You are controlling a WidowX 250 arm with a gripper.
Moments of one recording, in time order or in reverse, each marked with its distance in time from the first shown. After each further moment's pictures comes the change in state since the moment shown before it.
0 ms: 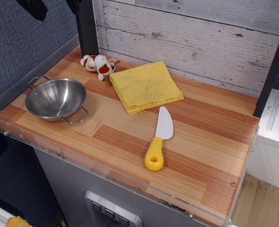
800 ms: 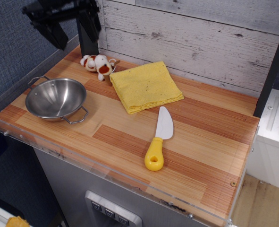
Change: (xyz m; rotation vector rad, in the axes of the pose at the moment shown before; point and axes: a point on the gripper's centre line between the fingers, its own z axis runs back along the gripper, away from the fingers) arm -0.031 -0.020 -0.034 -0.081 0.099 -0.023
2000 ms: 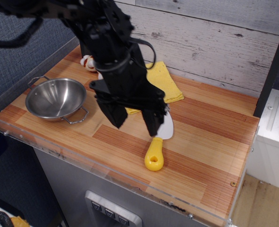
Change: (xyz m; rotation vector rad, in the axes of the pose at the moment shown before) arm -0.106 -0.083 -0.060 0.007 0.136 -0.336
